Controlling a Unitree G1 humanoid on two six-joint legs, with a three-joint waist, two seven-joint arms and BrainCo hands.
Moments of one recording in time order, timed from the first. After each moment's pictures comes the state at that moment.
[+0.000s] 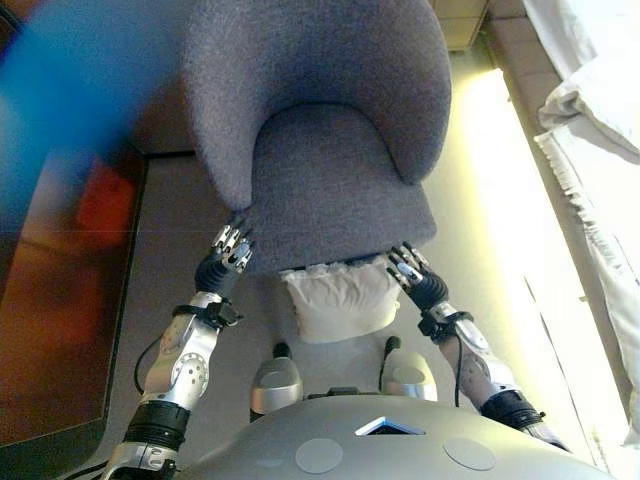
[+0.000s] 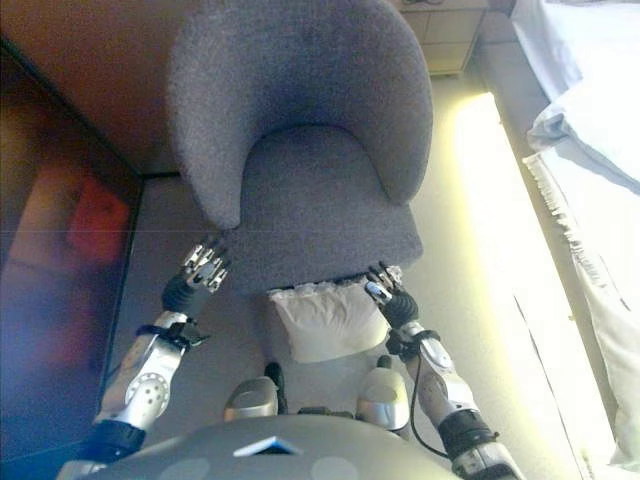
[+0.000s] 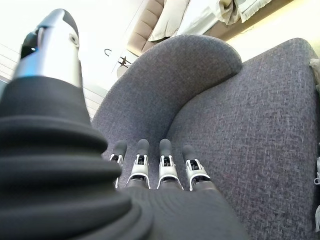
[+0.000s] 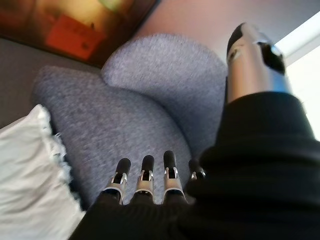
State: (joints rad) left arm 0.24 0.36 -0.13 0.15 -0.82 -0.12 -0.22; right arm 0.15 -0.32 0.30 0.34 0.79 -0.05 0.17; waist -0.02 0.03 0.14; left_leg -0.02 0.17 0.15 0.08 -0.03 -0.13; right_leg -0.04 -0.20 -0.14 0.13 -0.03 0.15
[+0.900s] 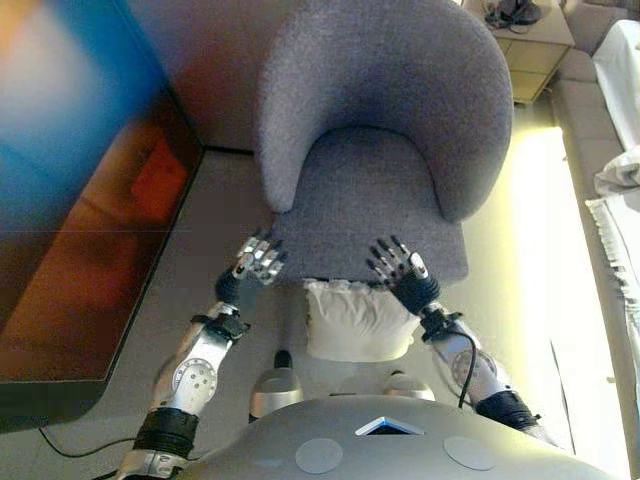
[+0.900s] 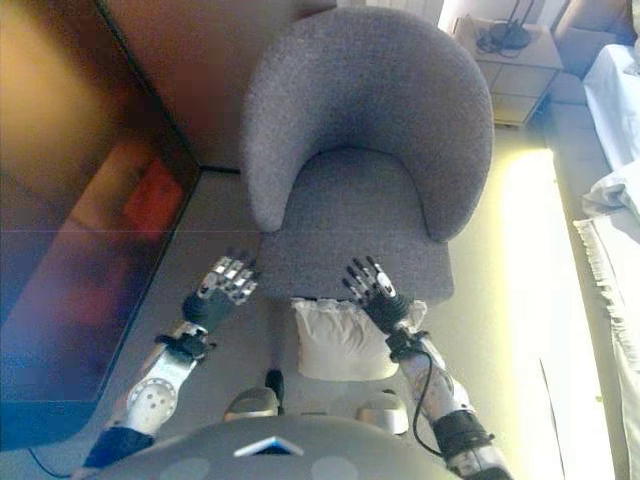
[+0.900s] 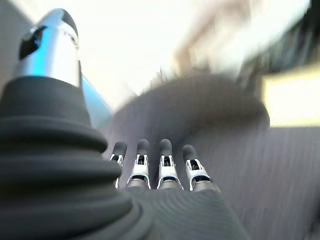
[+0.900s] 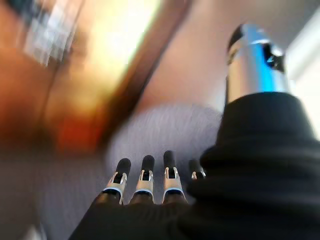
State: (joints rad) left arm 0.26 0.26 -0.17 0.14 -1.24 0.16 -0.60; right arm 0.16 -0.18 0.26 0.29 1.39 0.19 0.49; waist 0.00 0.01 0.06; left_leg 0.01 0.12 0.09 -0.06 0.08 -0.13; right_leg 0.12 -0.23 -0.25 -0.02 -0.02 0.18
